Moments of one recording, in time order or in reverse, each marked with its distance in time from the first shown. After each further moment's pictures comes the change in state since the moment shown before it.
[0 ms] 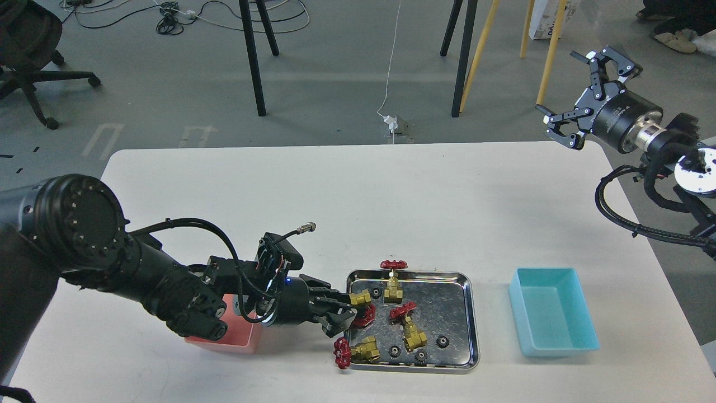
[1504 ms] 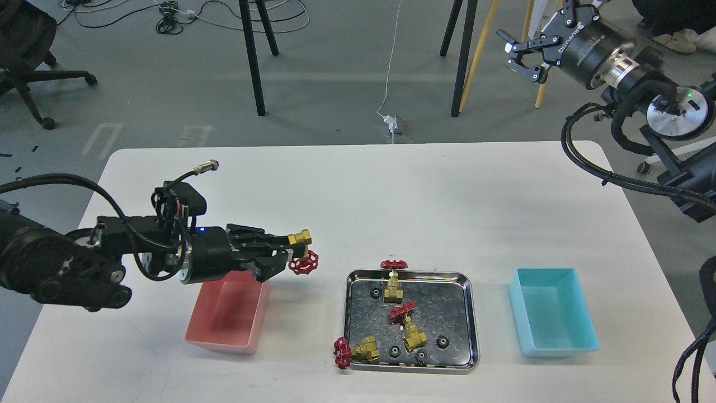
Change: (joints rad) left arm -0.163 0.526 -0.133 -0.279 0.242 0.000 0.000; right arm 0.154 0.101 0.082 0.040 0.012 0.000 -0.011
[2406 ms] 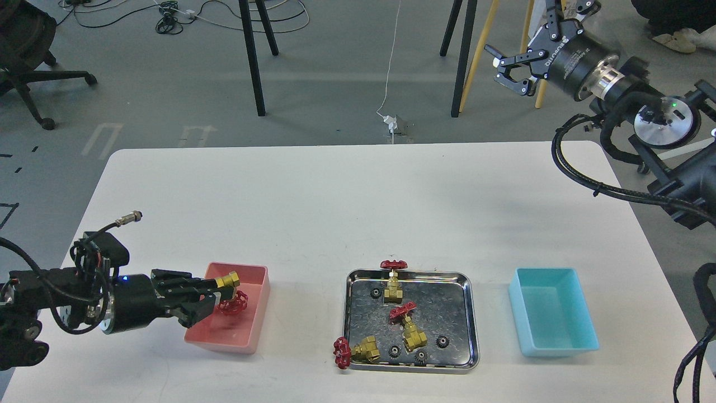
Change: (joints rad) left arm 0.201 0.225 -0.031 0.043 0.196 0.000 0.000; right arm -0.017 0.010 -0.044 0.018 -0.026 0.000 0.005
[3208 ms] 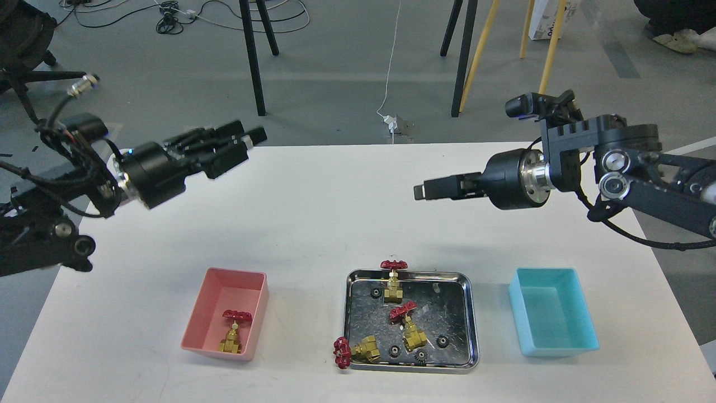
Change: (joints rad) left arm -0.001 0.086 -0.720 -0.051 -0.335 -0.014 0.000; right arm 0.231 -0.268 -0.712 0.812 -1.317 0.001 0.048
